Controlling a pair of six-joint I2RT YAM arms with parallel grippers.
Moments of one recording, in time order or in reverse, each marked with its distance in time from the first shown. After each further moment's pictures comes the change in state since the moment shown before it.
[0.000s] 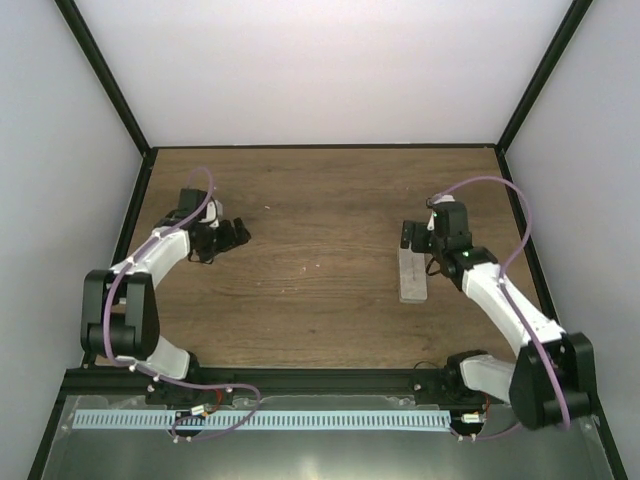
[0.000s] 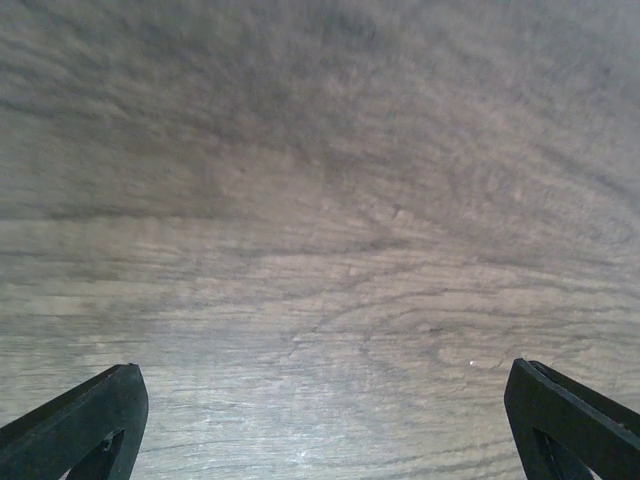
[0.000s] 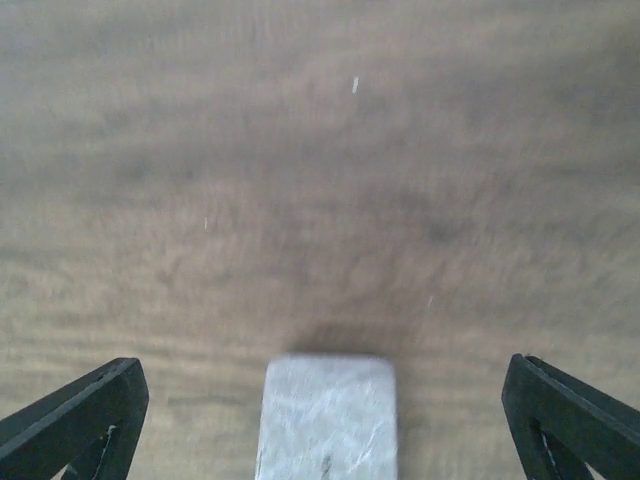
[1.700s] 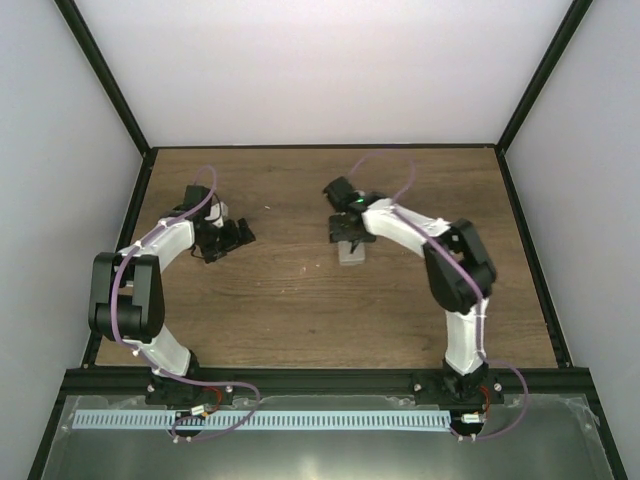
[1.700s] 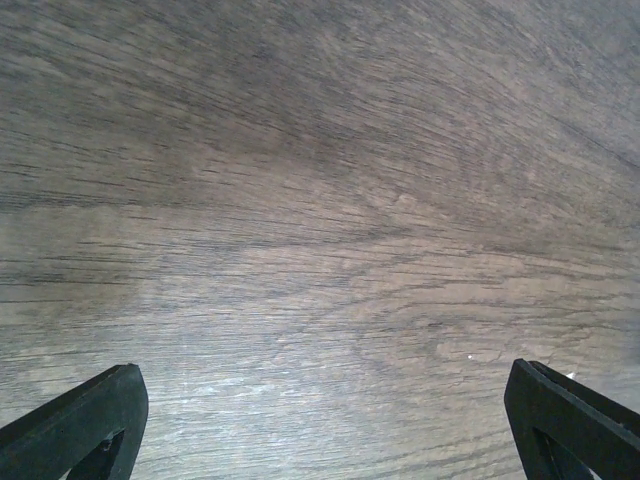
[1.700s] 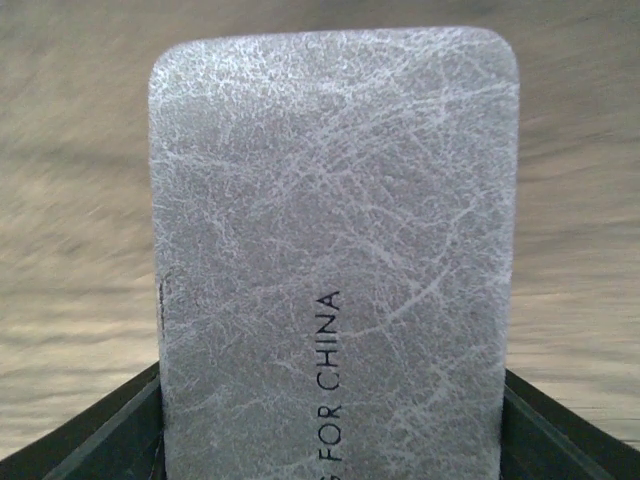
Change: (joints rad) left arm 0.000 0.087 0.066 -0.050 0.041 0.002; right arm 0.436 0.798 0.740 -0.367 0.137 0.327
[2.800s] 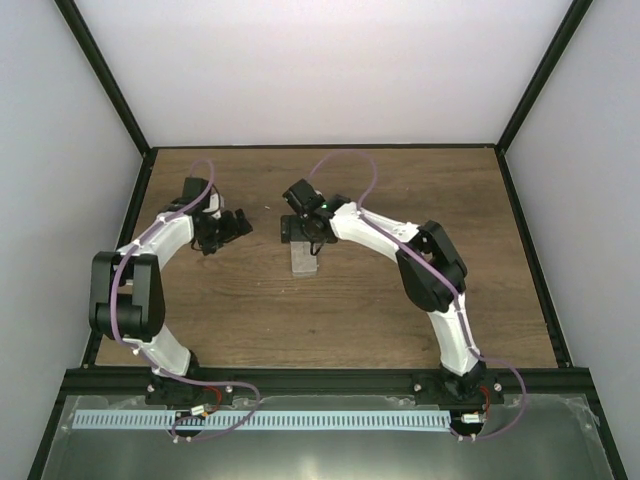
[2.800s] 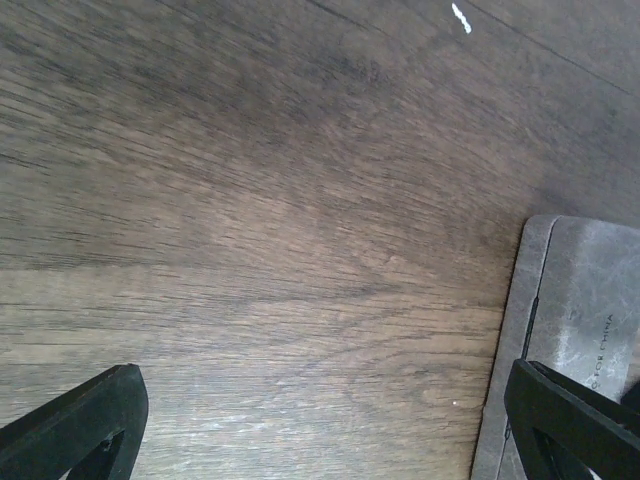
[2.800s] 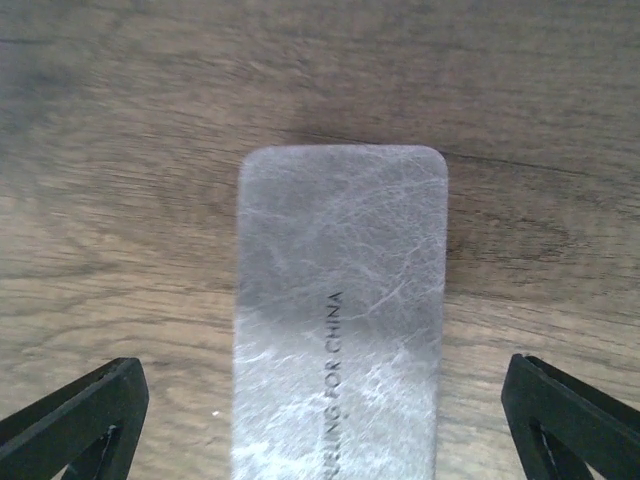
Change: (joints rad) left arm -0.014 0.016 0.064 -0.003 -0.053 -0.048; right arm 0.126 0.082 0.177 0.081 -0.116 0.104
